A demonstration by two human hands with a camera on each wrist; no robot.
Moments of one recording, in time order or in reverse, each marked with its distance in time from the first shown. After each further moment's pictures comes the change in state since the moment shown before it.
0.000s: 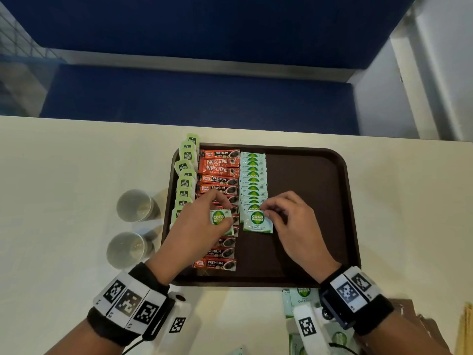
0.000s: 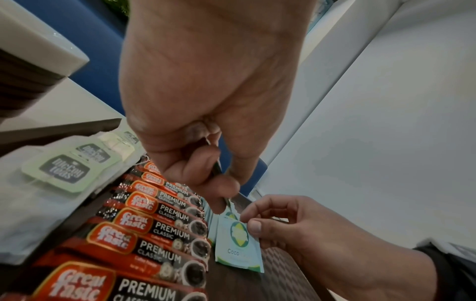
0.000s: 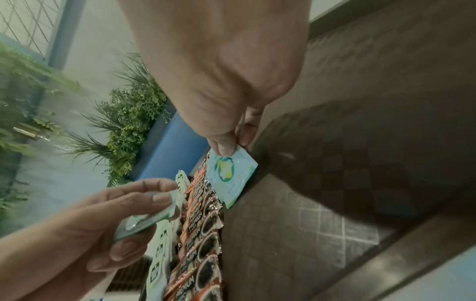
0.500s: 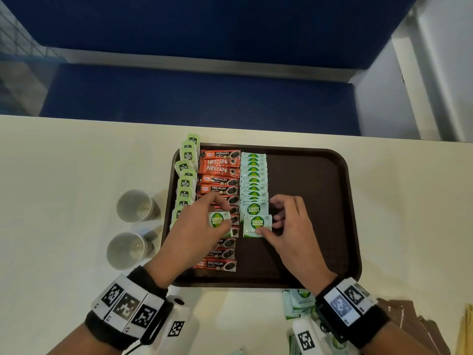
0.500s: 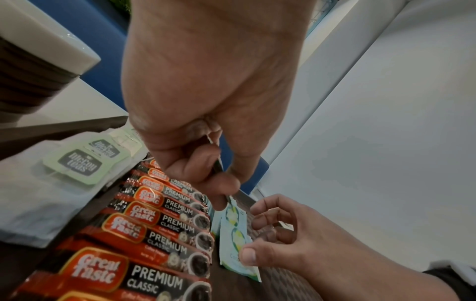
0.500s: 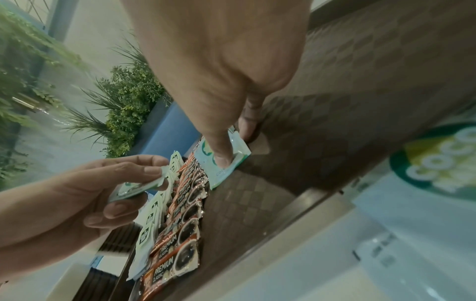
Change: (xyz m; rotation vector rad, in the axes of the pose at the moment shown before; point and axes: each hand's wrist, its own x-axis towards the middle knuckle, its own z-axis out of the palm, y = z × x) left_hand -0.002 -0.001 0.000 0.002 0.015 0.000; right_hand -0.018 0.004 0.012 -0.008 0.005 0.076
